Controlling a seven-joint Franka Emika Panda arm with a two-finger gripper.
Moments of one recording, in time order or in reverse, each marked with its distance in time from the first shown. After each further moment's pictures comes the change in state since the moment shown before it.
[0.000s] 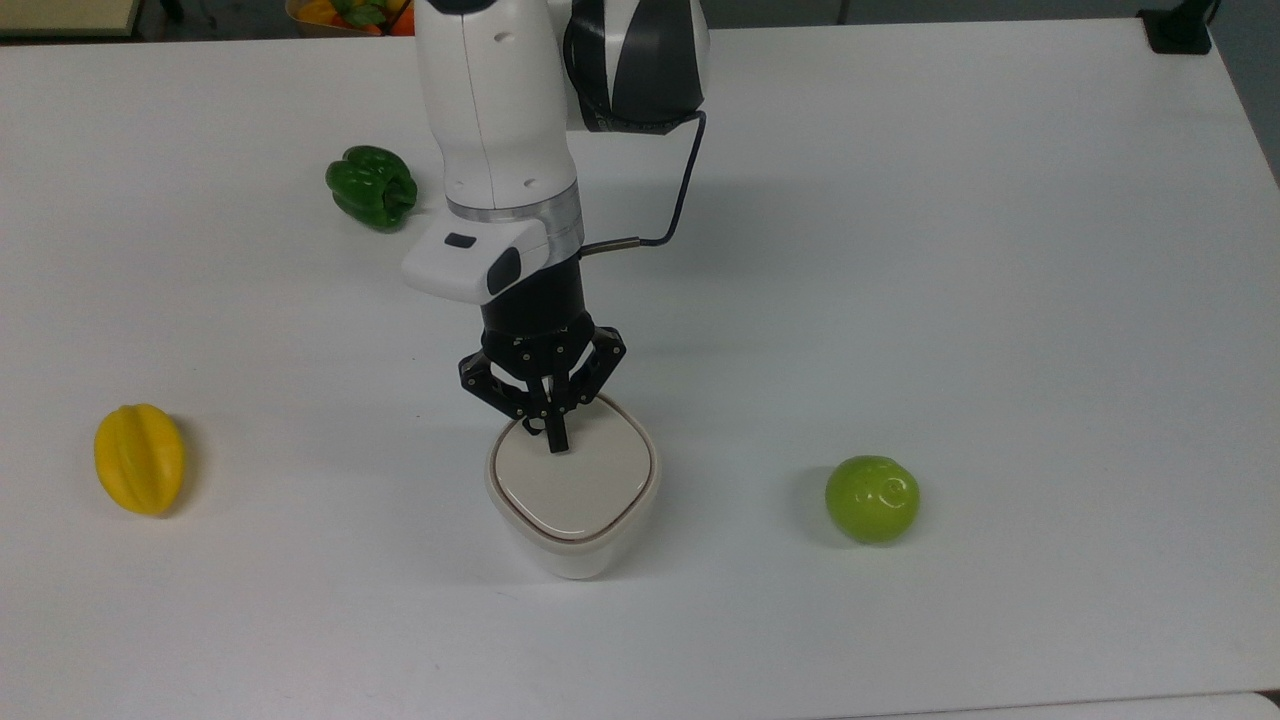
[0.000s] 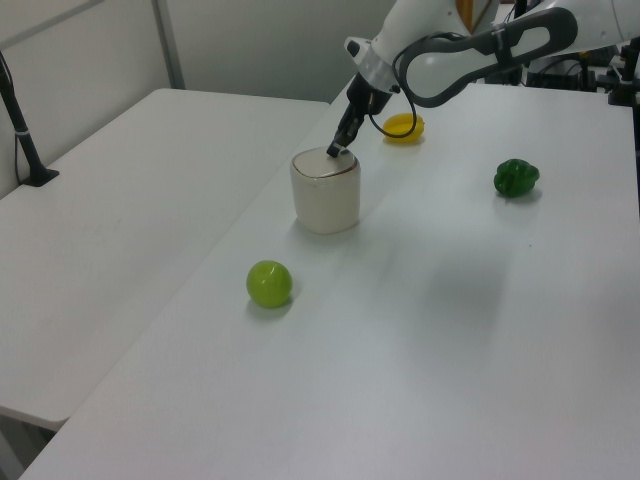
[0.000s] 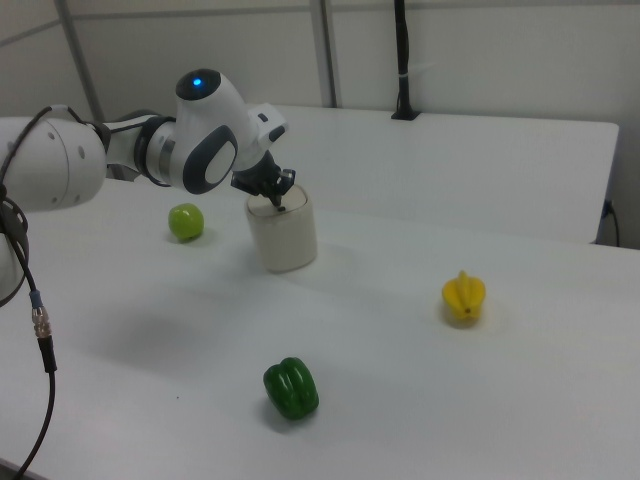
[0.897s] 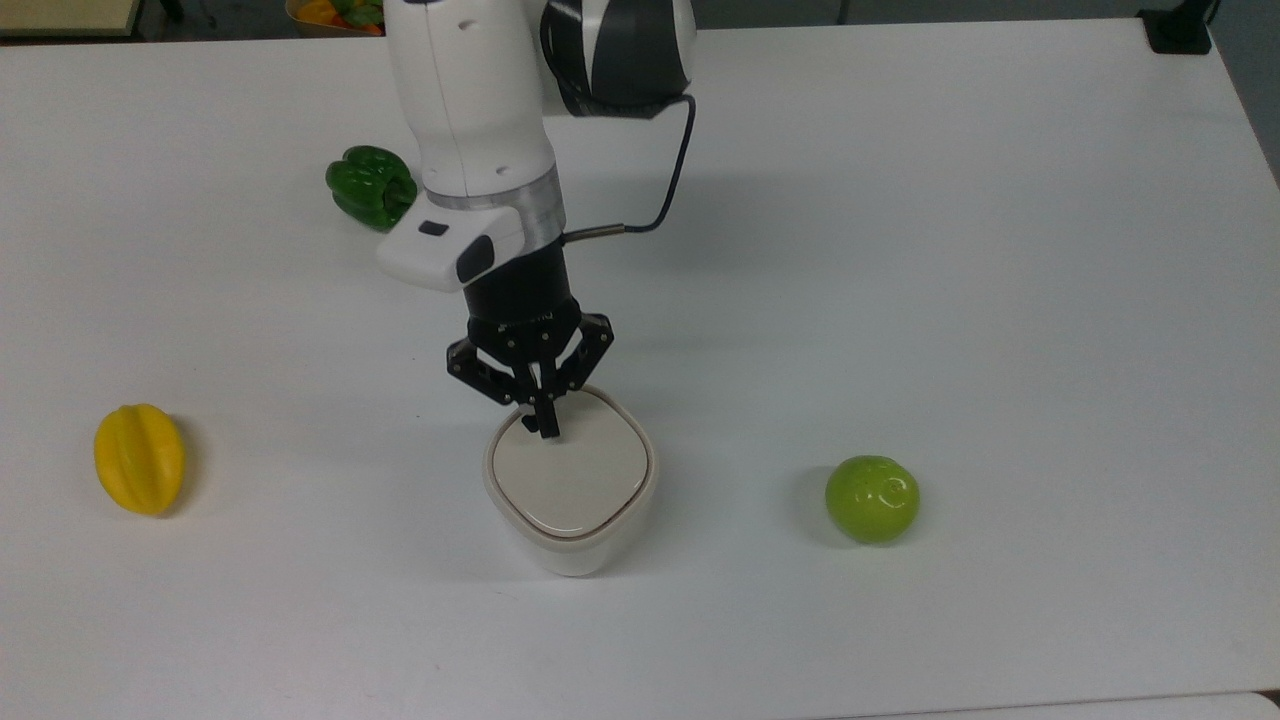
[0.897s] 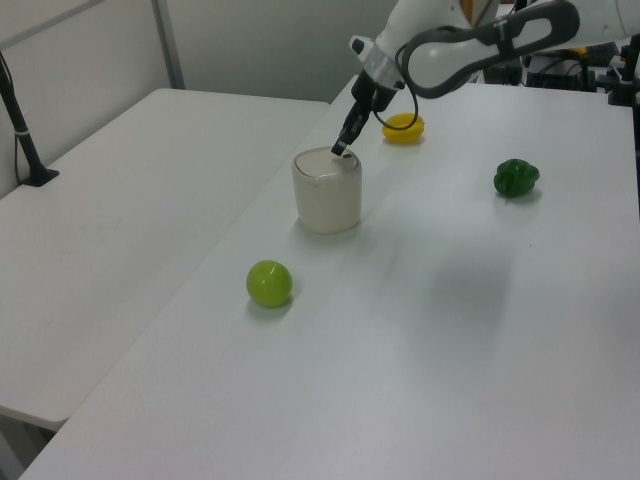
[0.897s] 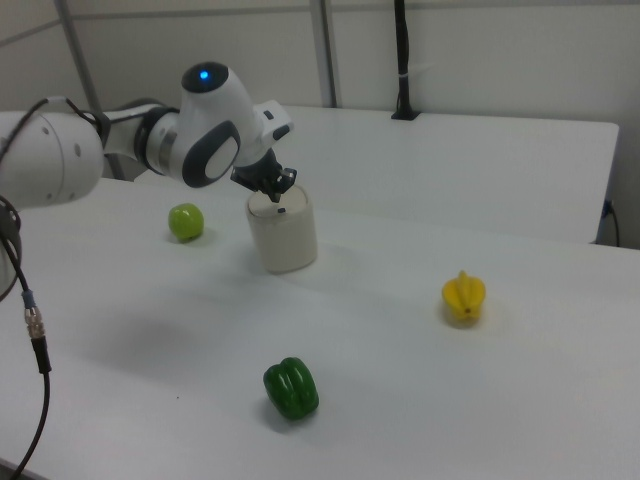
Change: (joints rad) arm -0.017 -0.032 -0.001 -0.010 0.061 -0.048 0.022
